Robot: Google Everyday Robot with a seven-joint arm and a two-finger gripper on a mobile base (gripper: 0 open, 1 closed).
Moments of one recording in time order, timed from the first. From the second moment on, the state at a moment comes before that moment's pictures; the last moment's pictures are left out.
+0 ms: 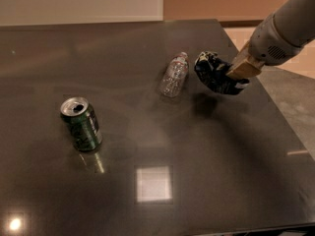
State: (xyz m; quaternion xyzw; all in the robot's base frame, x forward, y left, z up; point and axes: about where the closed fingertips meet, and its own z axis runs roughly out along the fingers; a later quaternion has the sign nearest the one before) arm 0.559 -0.194 0.926 -0.56 0.79 0.04 0.26
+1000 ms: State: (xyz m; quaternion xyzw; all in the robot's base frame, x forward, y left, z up) arm 0.588 -0.189 0.898 -0.57 0.77 0.05 0.27
